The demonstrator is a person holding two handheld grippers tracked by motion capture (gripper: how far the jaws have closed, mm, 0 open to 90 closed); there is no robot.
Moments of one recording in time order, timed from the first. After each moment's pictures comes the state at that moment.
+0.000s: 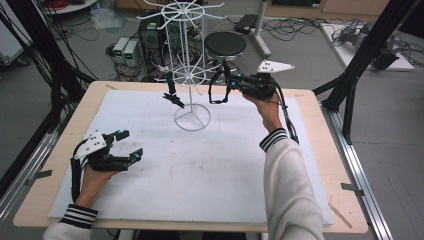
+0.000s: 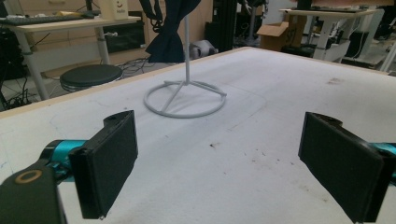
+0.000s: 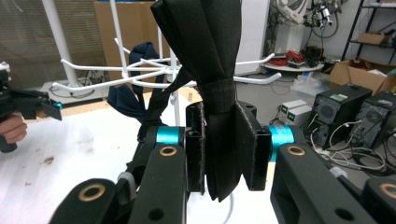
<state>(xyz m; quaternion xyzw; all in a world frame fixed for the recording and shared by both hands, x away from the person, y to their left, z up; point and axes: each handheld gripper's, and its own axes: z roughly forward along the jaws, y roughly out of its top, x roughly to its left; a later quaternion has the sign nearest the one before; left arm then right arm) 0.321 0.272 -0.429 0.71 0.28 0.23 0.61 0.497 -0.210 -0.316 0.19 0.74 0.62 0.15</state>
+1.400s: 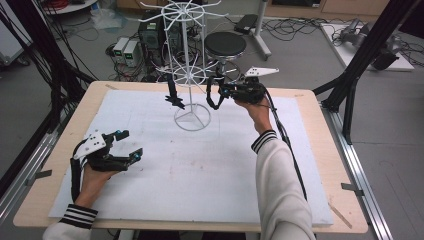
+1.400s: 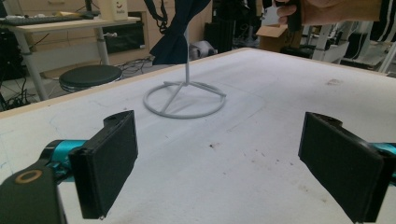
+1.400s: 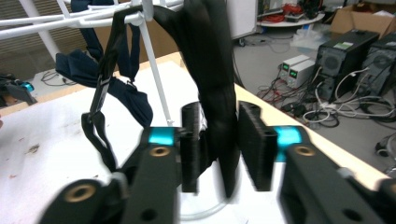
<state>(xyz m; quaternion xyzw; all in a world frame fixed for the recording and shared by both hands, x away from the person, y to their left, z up) 0.321 0.273 -0.429 0.70 0.28 0.23 0.61 0.515 -0.189 -0.350 0.26 0.77 0.58 0.11</state>
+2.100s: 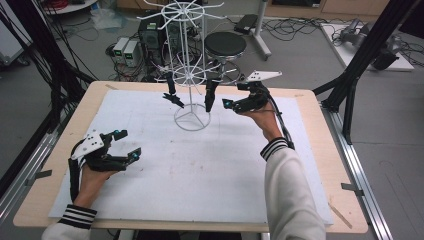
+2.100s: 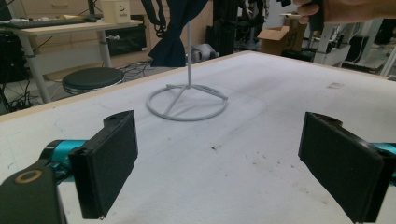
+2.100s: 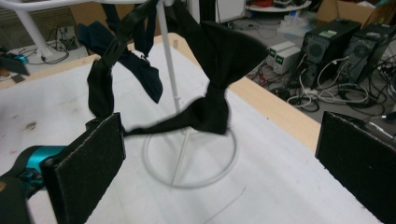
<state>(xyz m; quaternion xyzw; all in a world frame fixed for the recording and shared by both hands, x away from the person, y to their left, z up) 0.320 0.277 -0.427 0.70 0.28 0.23 0.62 0.483 -0.195 -0.337 0.26 0.79 0.53 0.14</state>
